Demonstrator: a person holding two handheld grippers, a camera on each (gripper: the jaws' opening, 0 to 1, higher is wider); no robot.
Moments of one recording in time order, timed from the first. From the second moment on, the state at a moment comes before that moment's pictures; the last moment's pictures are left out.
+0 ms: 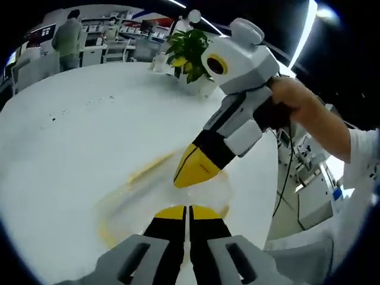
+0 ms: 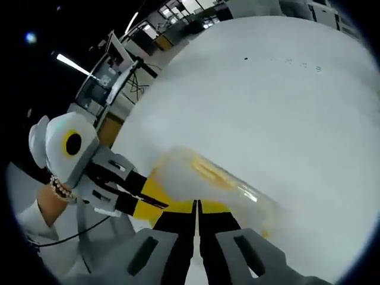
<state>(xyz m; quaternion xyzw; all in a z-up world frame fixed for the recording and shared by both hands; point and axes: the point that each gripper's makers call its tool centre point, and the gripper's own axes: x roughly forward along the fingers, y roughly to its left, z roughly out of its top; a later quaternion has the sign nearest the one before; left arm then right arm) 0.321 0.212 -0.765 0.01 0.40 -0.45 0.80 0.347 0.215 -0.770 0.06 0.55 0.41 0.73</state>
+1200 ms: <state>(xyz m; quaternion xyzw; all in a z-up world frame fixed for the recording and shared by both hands) 0.283 0.213 -0.754 0.07 0.36 -0.51 0.78 0.410 0.226 -0.750 -0.05 0.44 0.47 0.77</state>
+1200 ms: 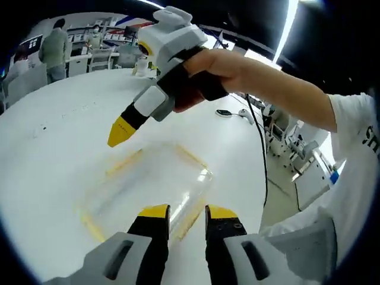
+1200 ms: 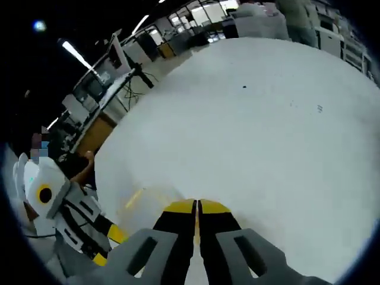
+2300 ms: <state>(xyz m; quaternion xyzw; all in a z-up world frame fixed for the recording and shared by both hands) 0.284 0.207 -0.780 0.45 0.17 -0.54 0.69 0.348 0.223 -0.783 -0.35 0.50 0.58 0.54</state>
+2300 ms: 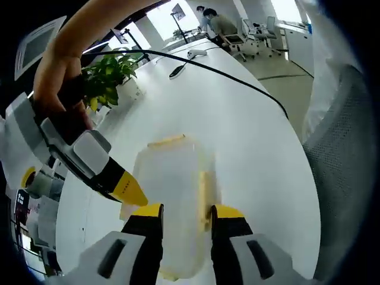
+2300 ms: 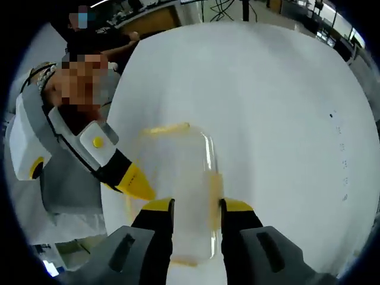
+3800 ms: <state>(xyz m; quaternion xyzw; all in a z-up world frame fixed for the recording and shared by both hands) 0.286 0.208 -0.778 0.47 0.16 -0.52 0.70 0.358 0.223 -0.784 -0.24 0.54 0.61 0.52</state>
